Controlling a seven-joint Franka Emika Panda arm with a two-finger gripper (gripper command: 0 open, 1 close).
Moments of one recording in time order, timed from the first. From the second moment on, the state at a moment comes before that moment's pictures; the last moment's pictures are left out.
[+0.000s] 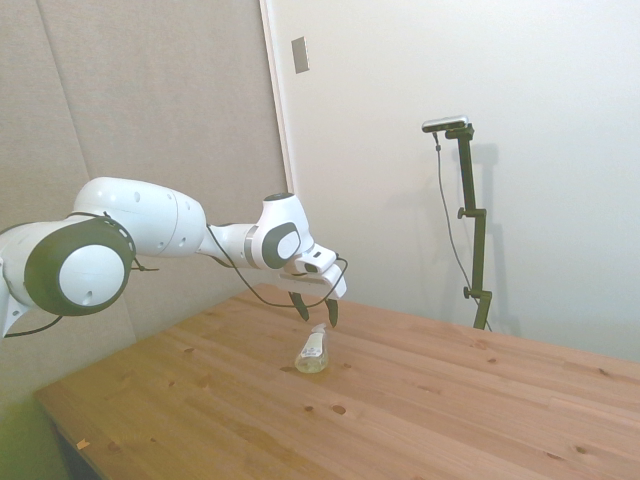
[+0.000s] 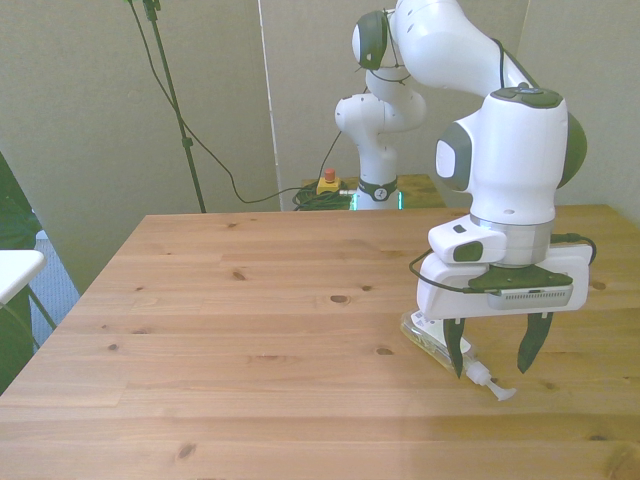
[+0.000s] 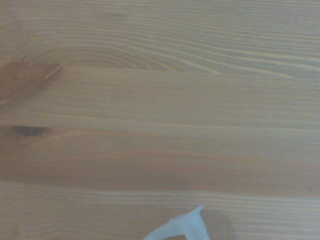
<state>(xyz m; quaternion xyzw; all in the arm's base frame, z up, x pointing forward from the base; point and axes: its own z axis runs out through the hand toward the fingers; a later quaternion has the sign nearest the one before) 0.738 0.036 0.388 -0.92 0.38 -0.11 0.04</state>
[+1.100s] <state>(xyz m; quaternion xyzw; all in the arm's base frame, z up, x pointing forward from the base) 0.746 0.013 0.355 -0.92 0.39 -0.08 0.04</state>
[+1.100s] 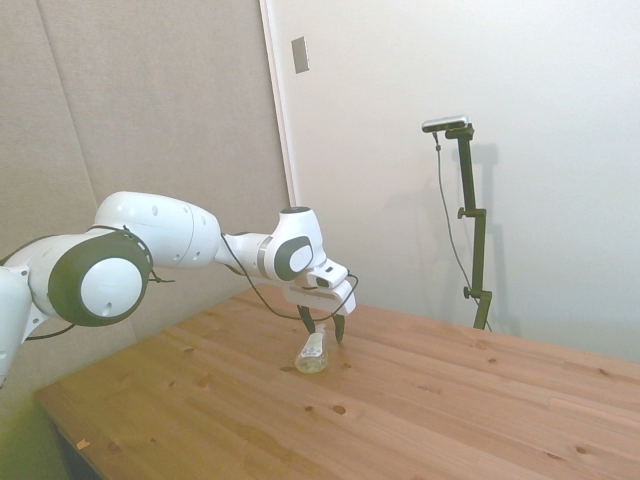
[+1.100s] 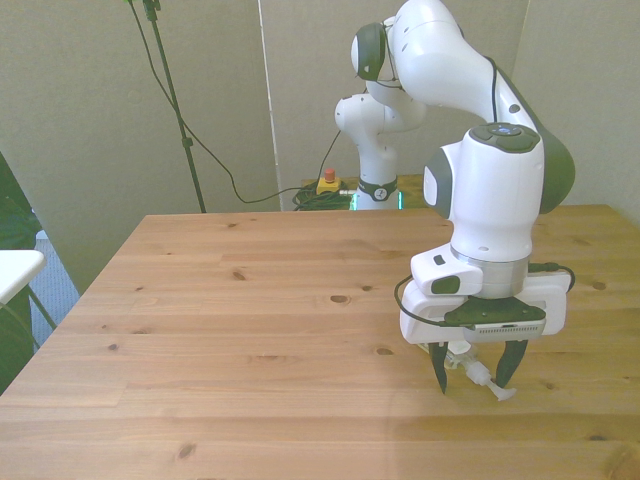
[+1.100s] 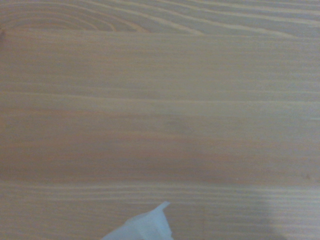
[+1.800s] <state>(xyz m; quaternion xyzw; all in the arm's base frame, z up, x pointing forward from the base) 0.749 0.001 0.355 -0.91 0.40 -0.07 0.04</state>
